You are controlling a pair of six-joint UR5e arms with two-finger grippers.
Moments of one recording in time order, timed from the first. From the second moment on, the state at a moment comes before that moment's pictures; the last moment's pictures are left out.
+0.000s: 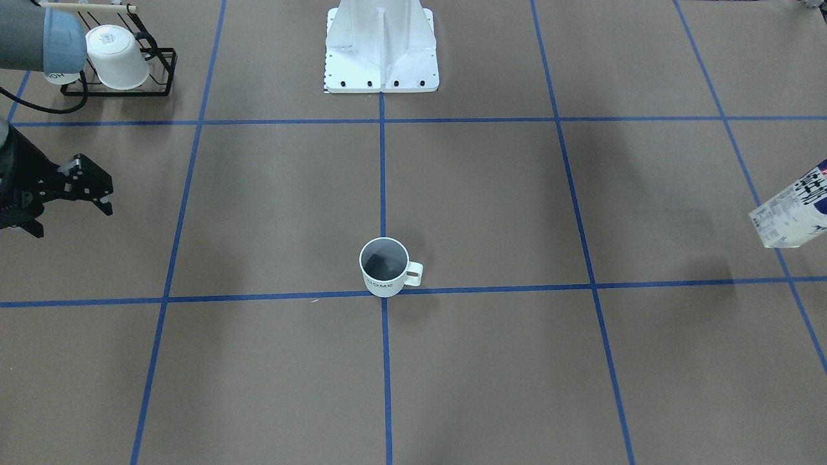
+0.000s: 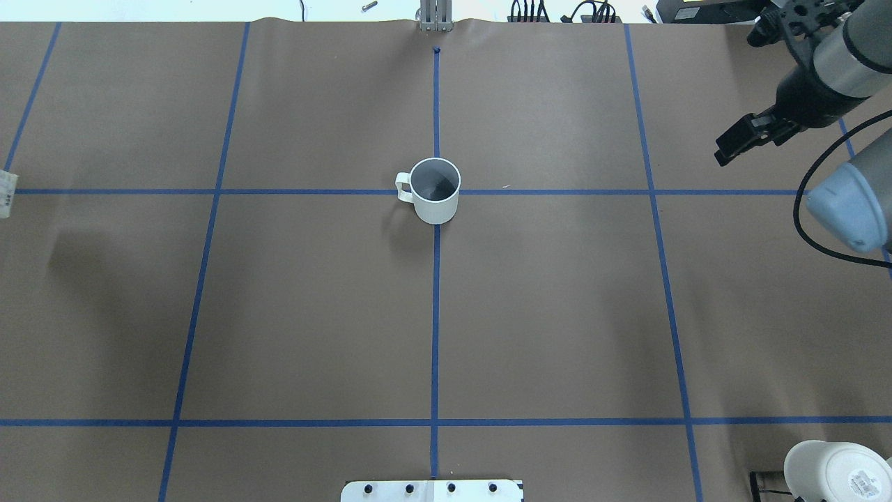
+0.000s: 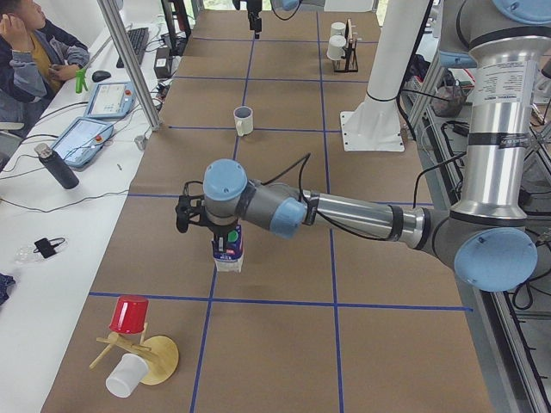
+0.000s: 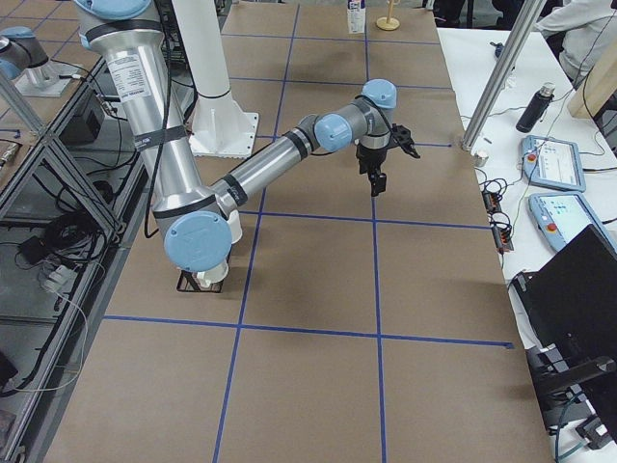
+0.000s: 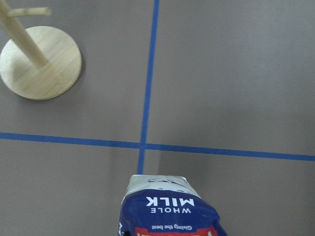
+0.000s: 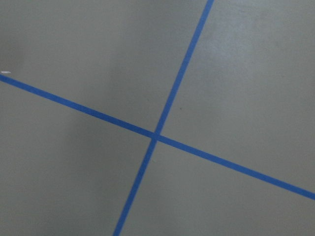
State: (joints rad) left arm -1.49 -1.64 -1.75 -1.77 -2.47 -0.49; right arm 1.12 -1.31 1.93 -1.74 2.22 0.27
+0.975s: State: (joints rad) left arm -0.92 -2.50 -1.41 -1.47 -2.13 -0.90; right arm 1.22 -1.48 2.04 -1.79 2.22 0.15
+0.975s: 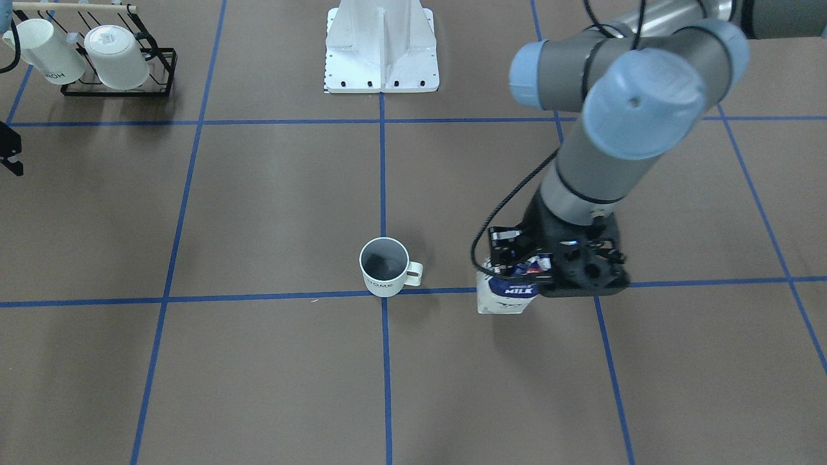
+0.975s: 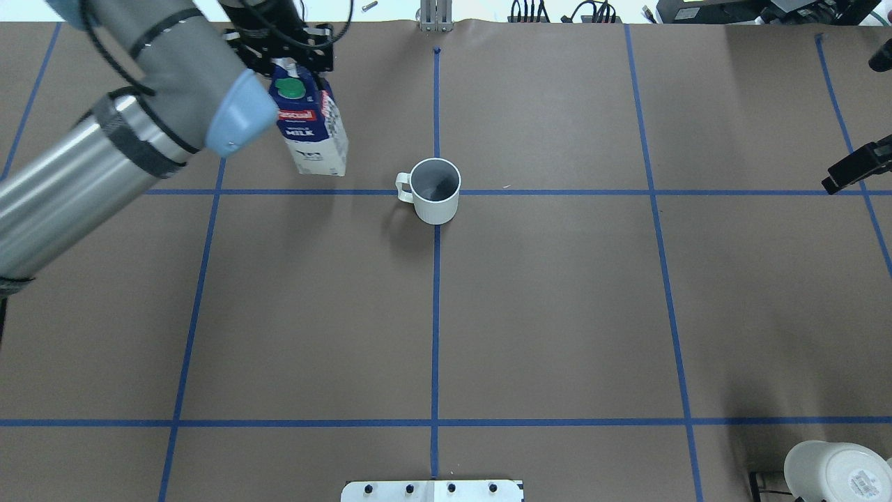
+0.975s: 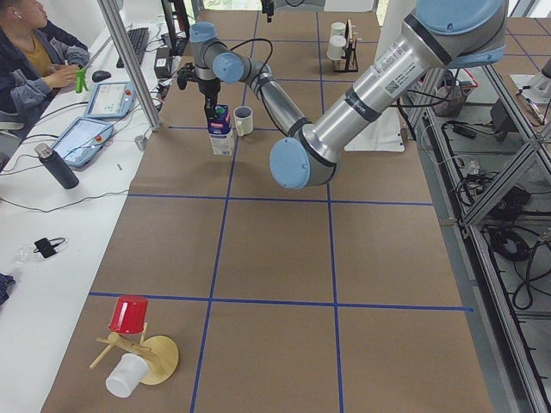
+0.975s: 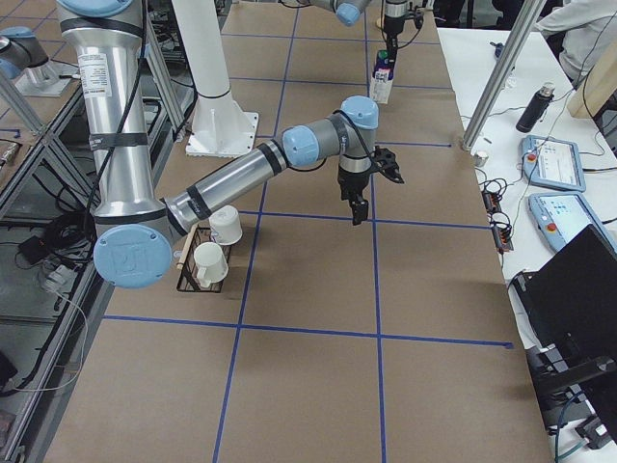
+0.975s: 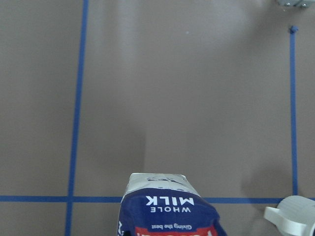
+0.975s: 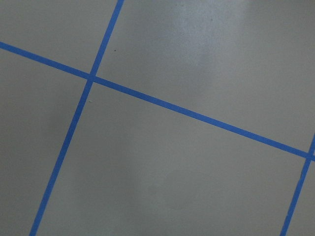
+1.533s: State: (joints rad) left arm -0.87 -2.59 -1.23 -1.62 -2.09 -0.95; right arm 1.22 -1.49 2.05 -1.78 2.22 0.15
